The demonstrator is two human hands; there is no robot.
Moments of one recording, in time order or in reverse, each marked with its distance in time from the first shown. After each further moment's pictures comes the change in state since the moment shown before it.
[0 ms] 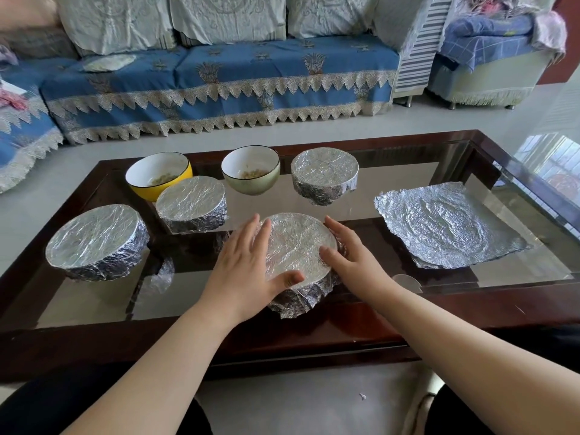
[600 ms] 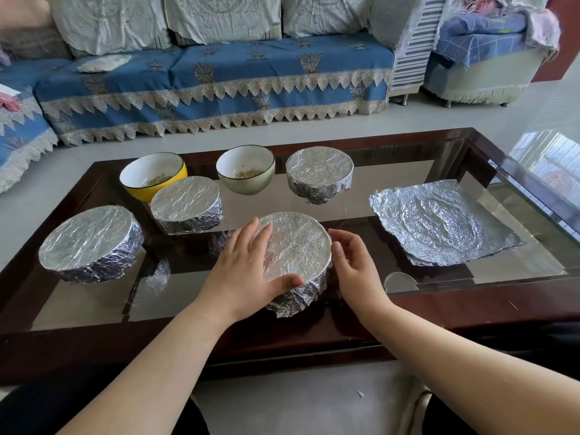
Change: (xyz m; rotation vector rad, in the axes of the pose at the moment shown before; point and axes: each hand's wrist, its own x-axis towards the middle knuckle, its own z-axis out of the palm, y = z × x) left_hand 0.000 0.004 -0.001 -0.077 -0.023 -0.006; right_hand -0.012 0.020 0.018 0.235 0.278 -0.039
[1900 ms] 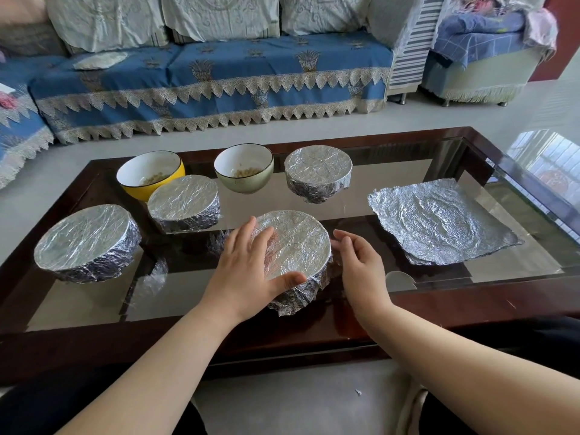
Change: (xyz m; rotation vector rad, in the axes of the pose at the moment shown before) left_hand 0.001 0.001 0.008 -0.061 0.071 -0.012; right_hand -0.002 -0.013 0.002 0.076 0.202 0.116
